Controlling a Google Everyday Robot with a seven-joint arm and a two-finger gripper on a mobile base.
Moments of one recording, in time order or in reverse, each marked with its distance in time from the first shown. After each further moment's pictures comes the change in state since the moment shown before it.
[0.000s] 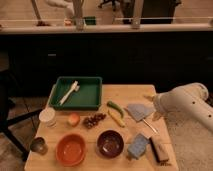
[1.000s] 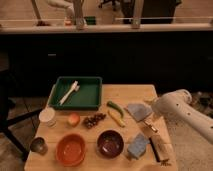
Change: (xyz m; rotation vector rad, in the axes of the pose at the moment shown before) arm 0.069 0.018 0.115 -0.055 0.055 -0.028
